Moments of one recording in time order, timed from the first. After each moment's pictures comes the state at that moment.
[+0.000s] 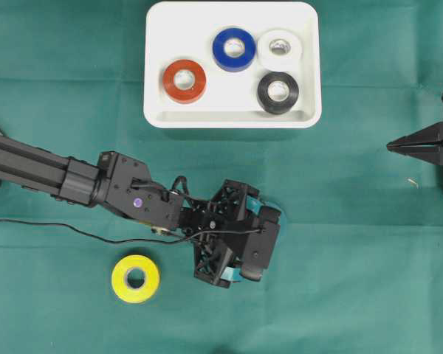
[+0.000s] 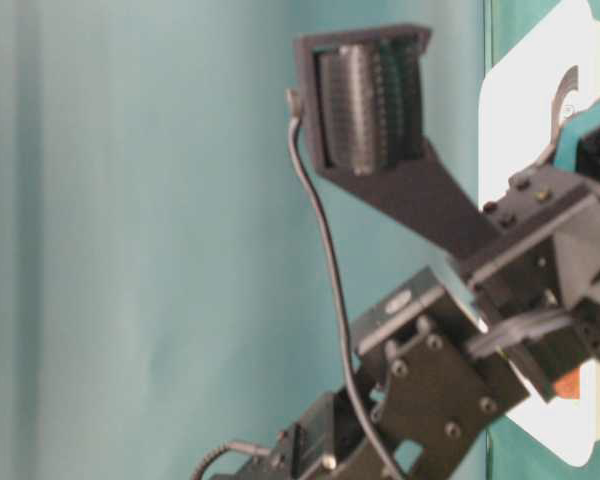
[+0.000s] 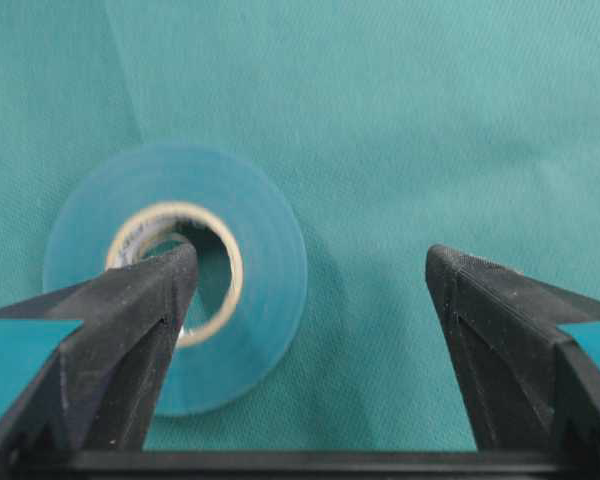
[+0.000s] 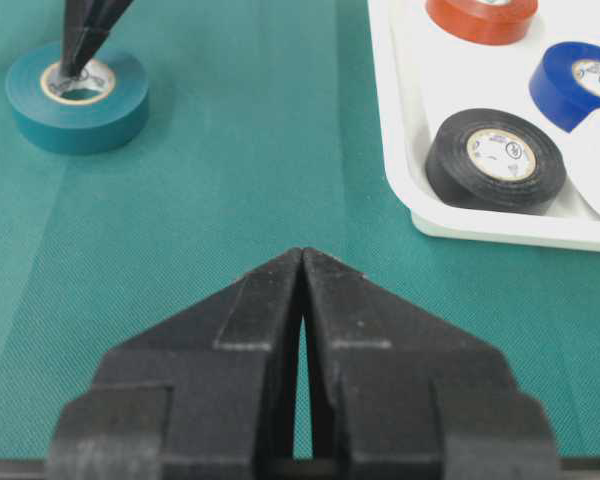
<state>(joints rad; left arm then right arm) -0.23 0.41 0.26 -0.02 0.12 0.13 -0.04 -1.19 1.56 -0.06 -0.08 0.08</state>
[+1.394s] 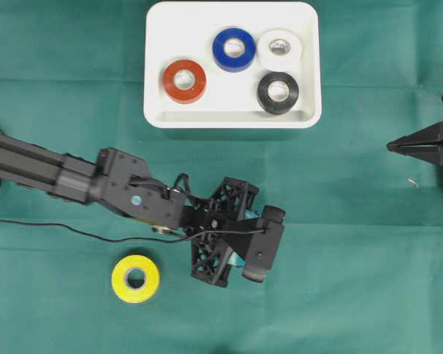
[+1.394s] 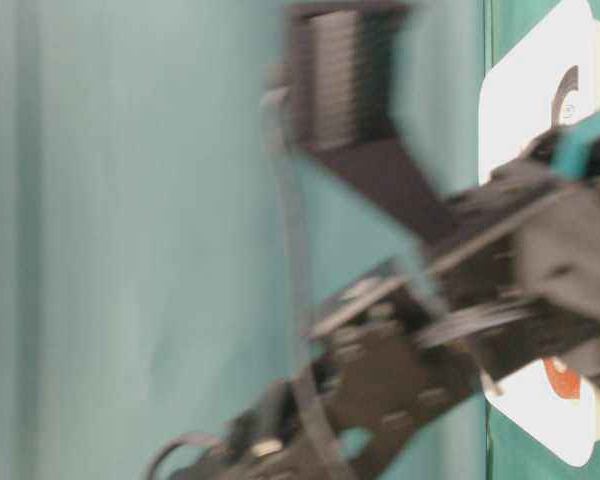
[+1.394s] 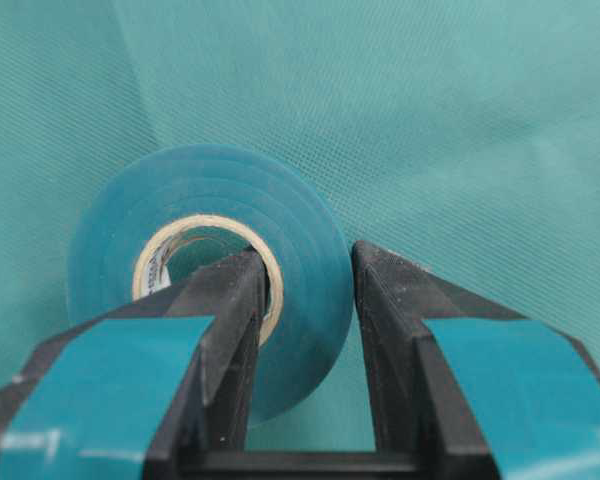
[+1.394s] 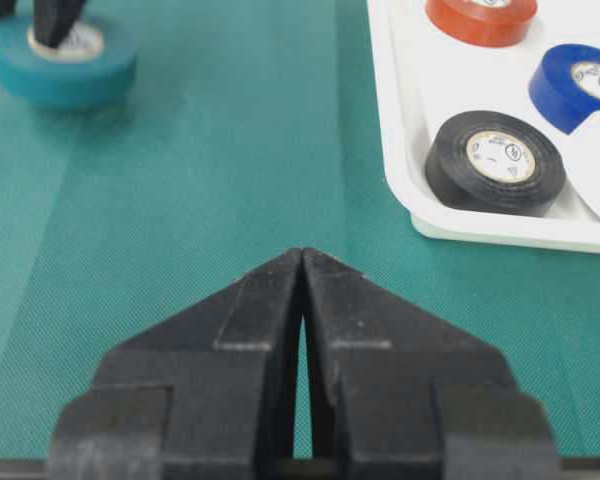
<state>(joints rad) -0.23 0.35 0.24 -0.02 0.26 0.13 -0.05 -1.19 1.56 -0.06 -0.08 0.08</state>
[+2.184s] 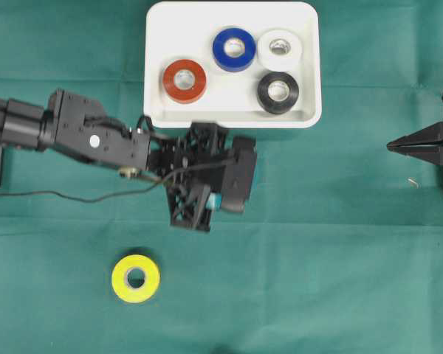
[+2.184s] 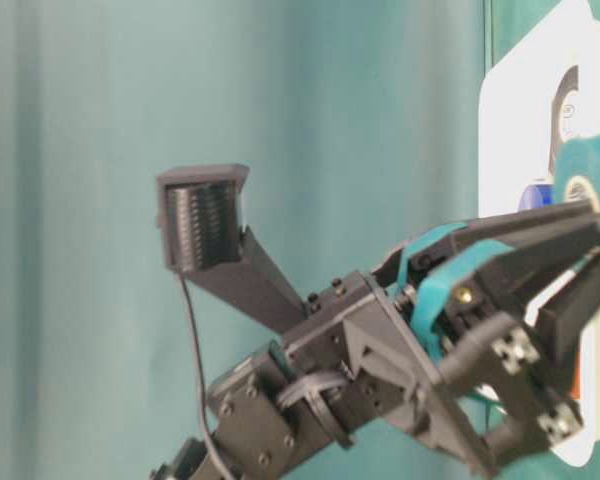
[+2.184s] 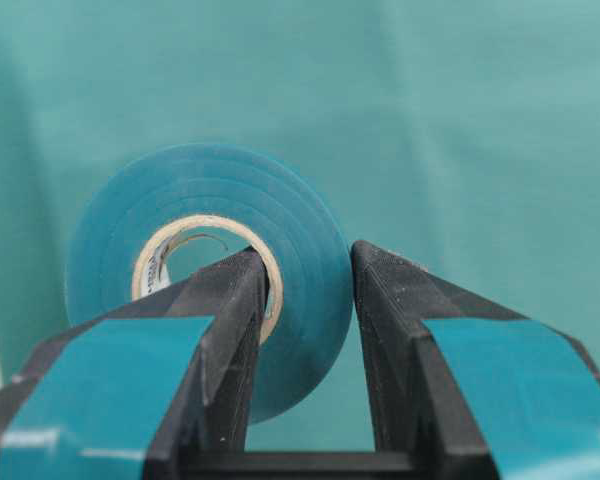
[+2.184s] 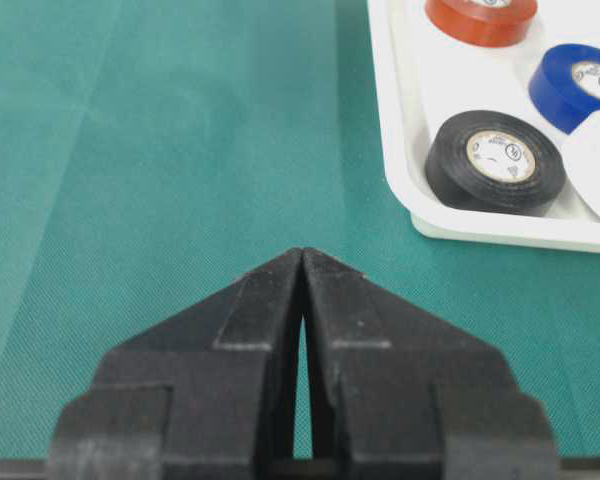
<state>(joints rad) -0.07 0.16 0.40 -0.02 0.30 0.14 -0.05 -1.19 1.56 -0.06 -0.08 0.08</state>
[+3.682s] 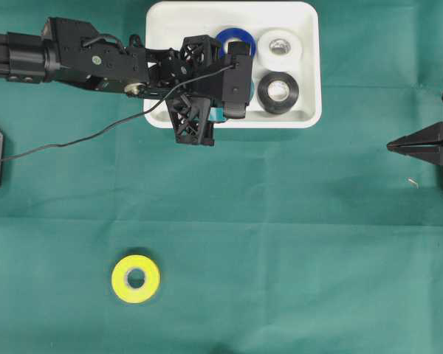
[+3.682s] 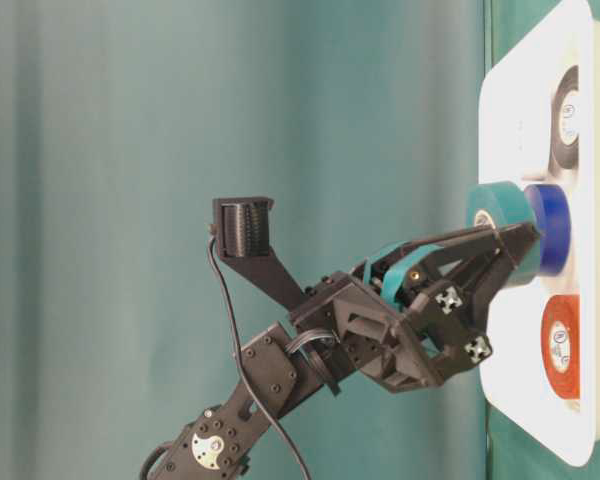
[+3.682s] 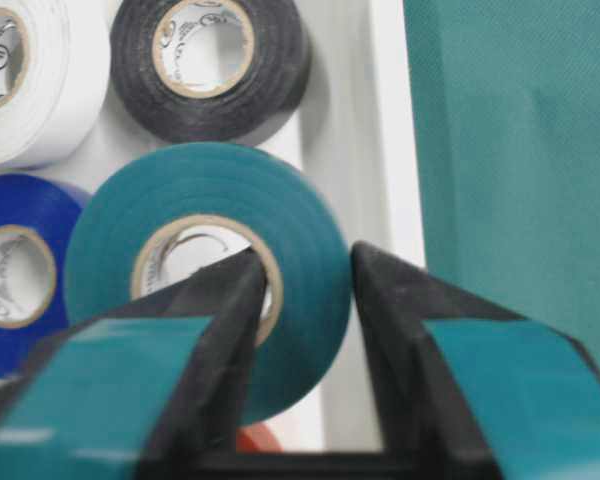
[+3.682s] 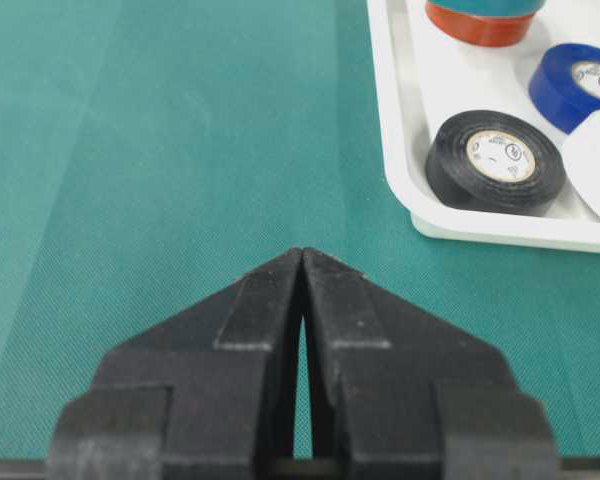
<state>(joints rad) 0.19 0.16 0.40 -0.02 0.29 0.33 -0.05 -1.19 1.56 -0.06 -0.08 0.08</state>
